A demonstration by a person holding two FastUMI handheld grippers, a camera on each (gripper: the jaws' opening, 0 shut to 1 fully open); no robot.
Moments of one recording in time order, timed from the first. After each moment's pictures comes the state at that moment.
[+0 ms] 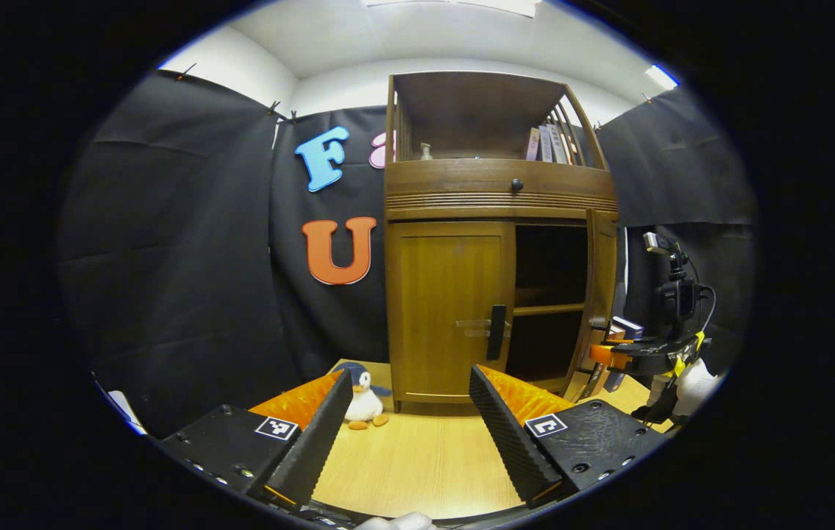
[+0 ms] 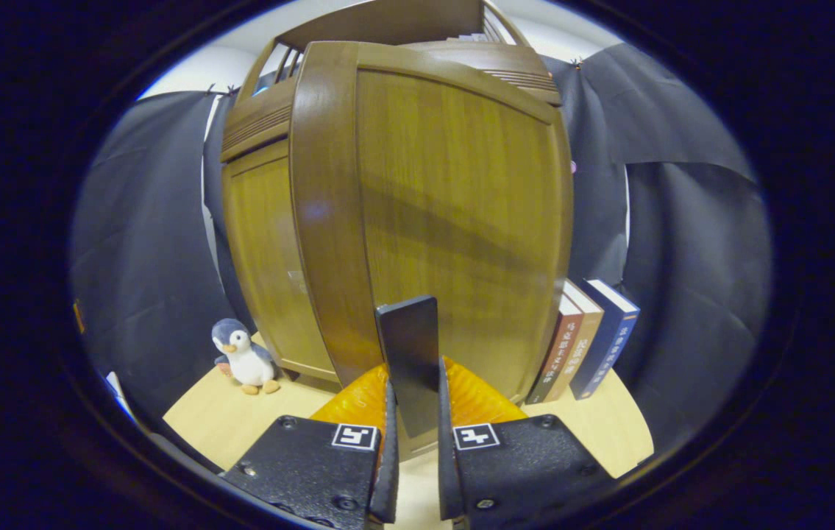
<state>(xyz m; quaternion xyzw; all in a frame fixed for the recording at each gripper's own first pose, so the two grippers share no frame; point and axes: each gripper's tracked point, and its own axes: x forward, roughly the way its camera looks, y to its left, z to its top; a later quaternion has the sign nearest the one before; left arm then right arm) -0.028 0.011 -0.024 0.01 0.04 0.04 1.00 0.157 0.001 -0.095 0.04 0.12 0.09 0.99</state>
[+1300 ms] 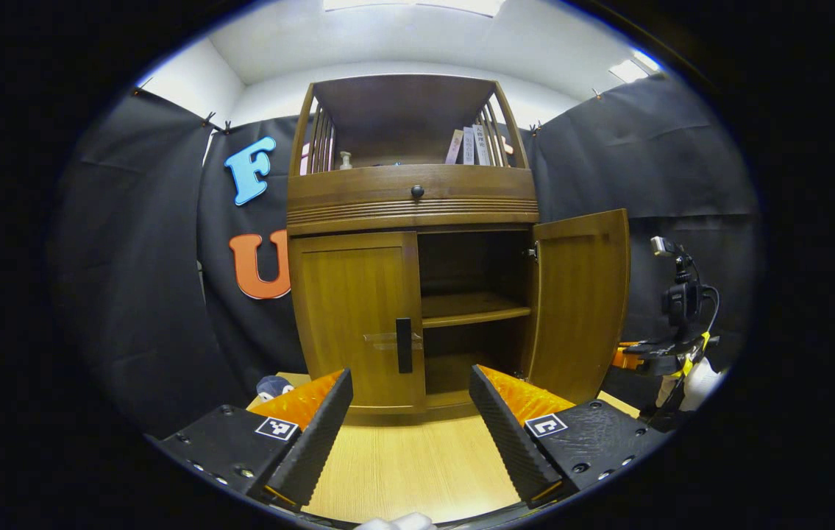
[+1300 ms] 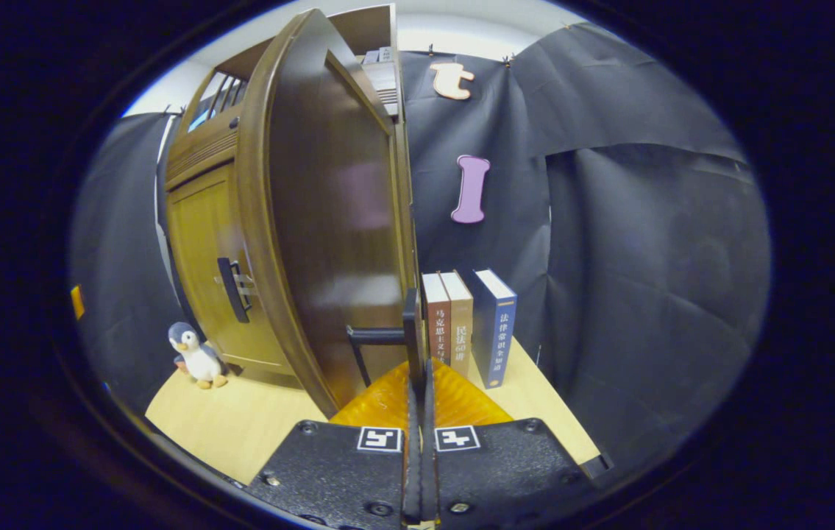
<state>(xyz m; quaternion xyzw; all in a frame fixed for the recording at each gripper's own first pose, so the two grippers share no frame) -0.023 -0.106 -0.008 0.03 0.03 -0.07 1.00 0.106 -0.165 -0.102 0.07 0.11 0.00 0.99</state>
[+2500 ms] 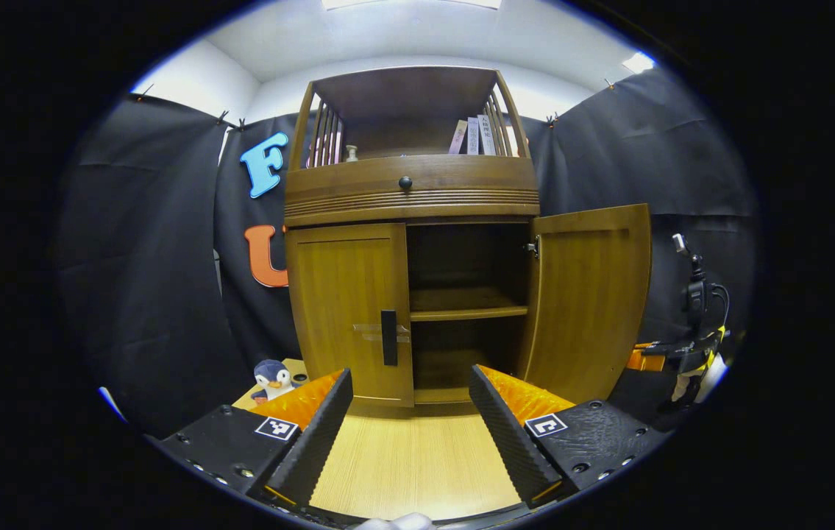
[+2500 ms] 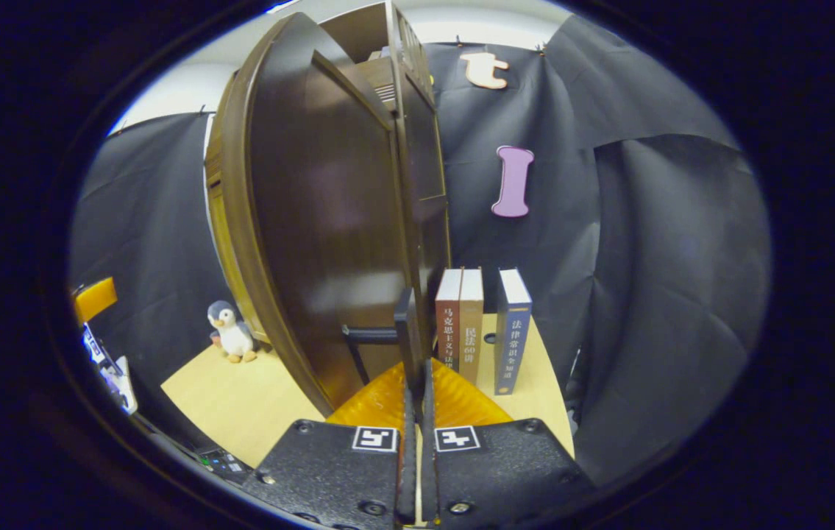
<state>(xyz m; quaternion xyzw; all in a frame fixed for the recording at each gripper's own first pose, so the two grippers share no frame) -0.023 -0.162 -0.014 0.02 0.05 -0.01 1.00 0.111 -0.219 -0.104 0.04 0.13 0.14 0.98</state>
